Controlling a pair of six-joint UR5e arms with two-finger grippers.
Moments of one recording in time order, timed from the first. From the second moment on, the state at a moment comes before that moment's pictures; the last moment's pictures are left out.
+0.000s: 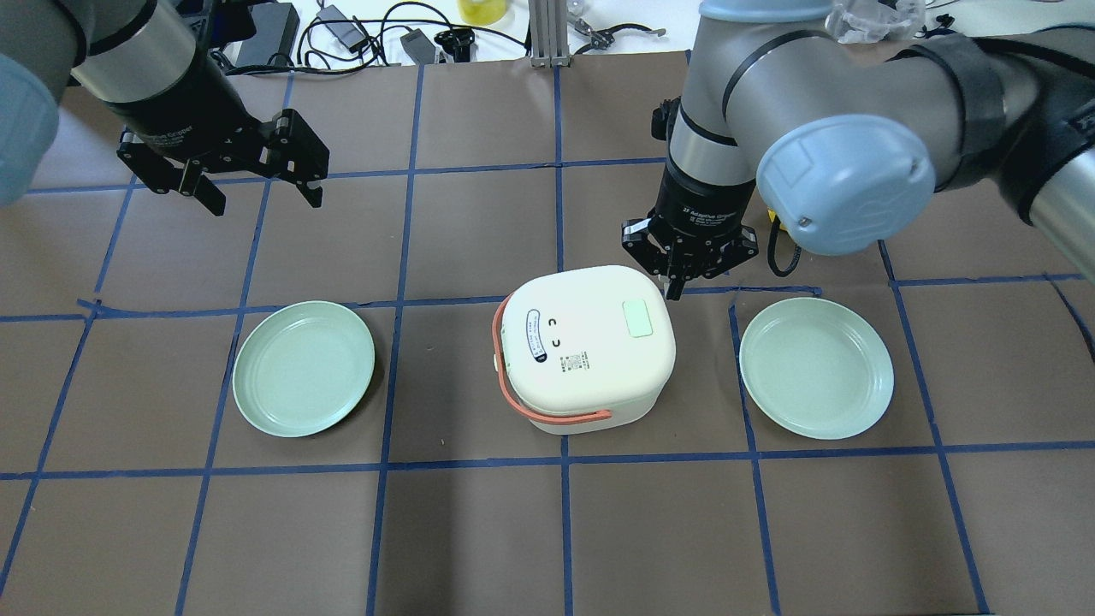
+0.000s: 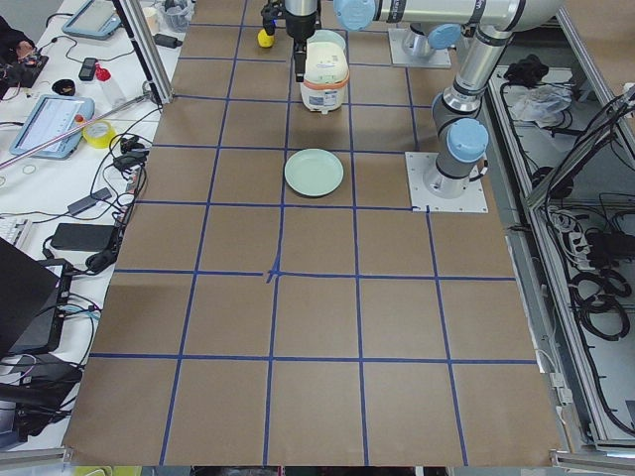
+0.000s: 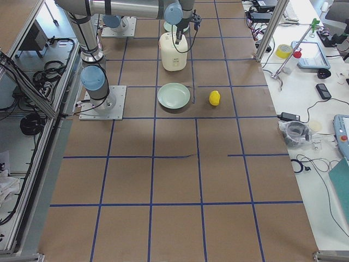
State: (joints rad) left arm -1.53 -1.54 -1.57 -1.56 1.56 0.00; right arm 1.77 -1.48 1.69 -1.65 -1.46 0.28
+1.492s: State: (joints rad) left arm -1.53 -1.54 -1.57 -1.56 1.56 0.00; right arm 1.79 -1.46 1.75 -1.71 -1.39 0.28
